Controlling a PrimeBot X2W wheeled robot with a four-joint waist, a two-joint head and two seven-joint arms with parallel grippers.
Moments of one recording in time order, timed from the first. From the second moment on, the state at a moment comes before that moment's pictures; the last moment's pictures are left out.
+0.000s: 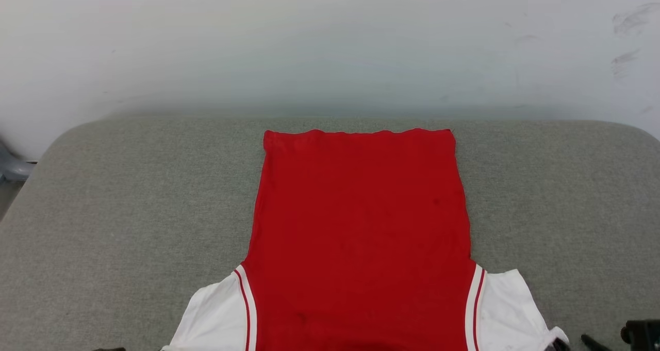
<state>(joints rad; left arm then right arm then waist) 0.04 0.70 -0.73 0.23 -1.03 0.28 -0.26 0.07 -0.51 0.29 0.43 0.68 0.13 0.03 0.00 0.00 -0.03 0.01</state>
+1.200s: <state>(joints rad) -0.24 0.45 -0.57 0.05 -0.68 0.21 -0.26 -1.02 -0.61 0.20 0.37 0.50 0.13 1.09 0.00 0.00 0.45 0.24</state>
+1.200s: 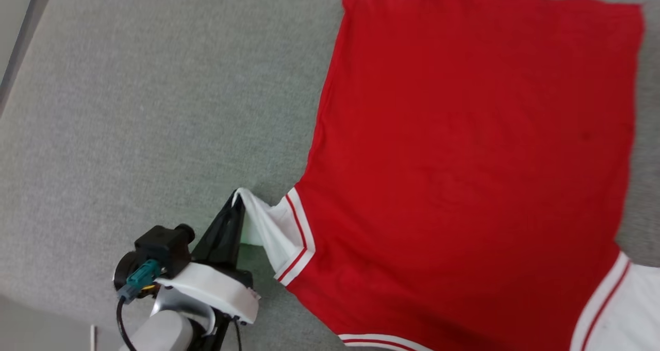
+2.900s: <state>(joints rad) 0.01 0.46 -0.39 0.07 -0.62 0.20 -0.23 -0.42 -0.77 0.33 0.24 0.78 0.13 0.77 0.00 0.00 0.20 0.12</state>
